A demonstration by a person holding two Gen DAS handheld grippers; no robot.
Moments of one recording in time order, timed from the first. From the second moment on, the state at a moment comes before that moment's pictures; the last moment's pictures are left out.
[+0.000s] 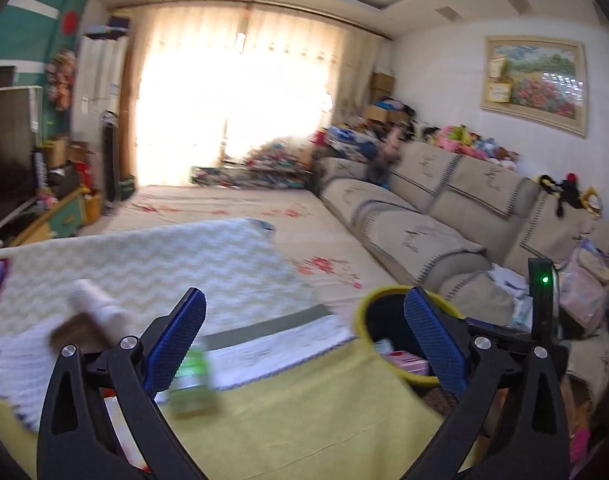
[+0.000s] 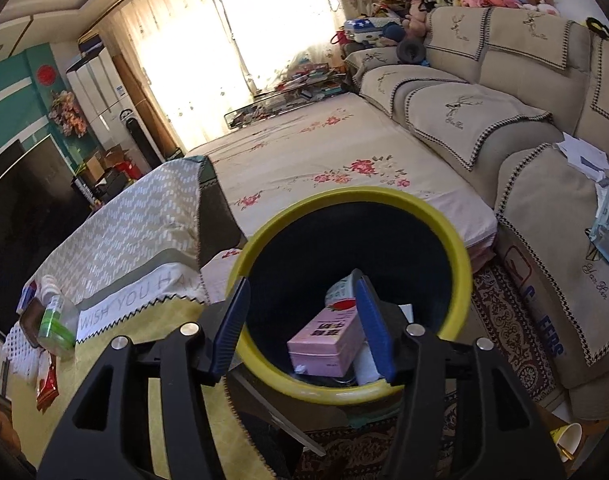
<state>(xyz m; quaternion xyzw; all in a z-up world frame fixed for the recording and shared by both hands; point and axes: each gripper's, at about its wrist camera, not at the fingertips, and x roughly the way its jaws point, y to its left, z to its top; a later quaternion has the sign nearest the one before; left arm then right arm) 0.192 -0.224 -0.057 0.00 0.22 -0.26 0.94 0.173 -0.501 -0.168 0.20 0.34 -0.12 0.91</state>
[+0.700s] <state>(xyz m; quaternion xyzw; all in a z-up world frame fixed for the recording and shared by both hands) 0.188 -0.037 -0.117 -0.07 0.23 -0.08 0.97 0.244 -0.251 -0.154 0.07 0.37 0.10 0.92</state>
